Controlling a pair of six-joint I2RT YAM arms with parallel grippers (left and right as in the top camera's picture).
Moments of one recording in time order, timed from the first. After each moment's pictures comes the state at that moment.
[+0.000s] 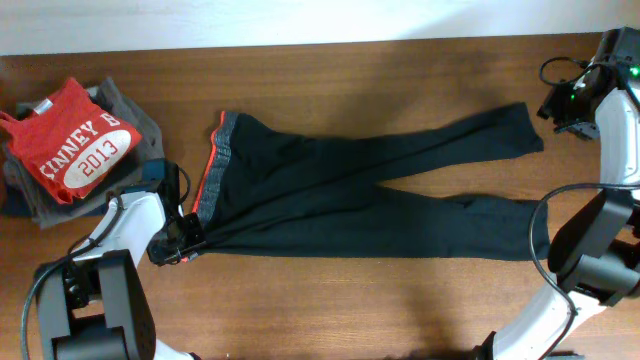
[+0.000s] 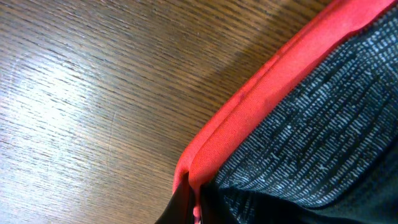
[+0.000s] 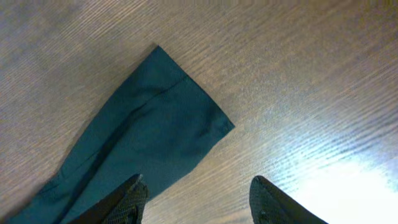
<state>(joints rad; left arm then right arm) 0.12 1.73 0.94 -0.85 -0.09 -0.28 -0.40 2.05 1.85 -0.95 0.00 0.19</state>
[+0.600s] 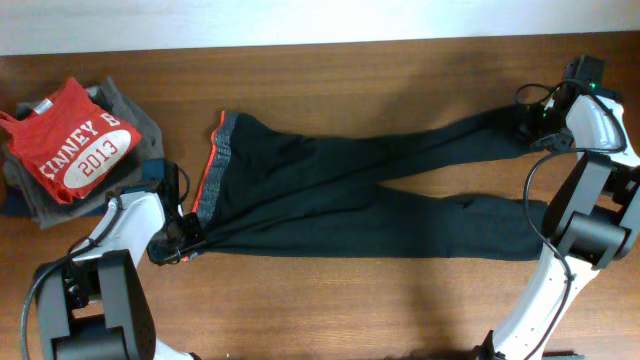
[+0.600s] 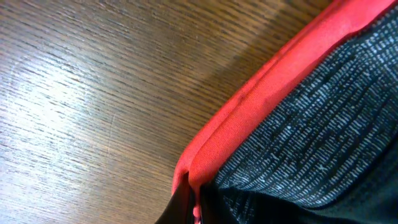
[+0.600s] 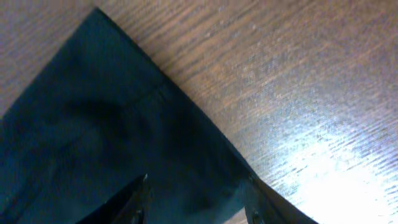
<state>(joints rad) 0.12 1.73 0.94 -0.84 -0.08 -0.28 -0.40 2.31 1.85 -0.80 0.00 0.18</state>
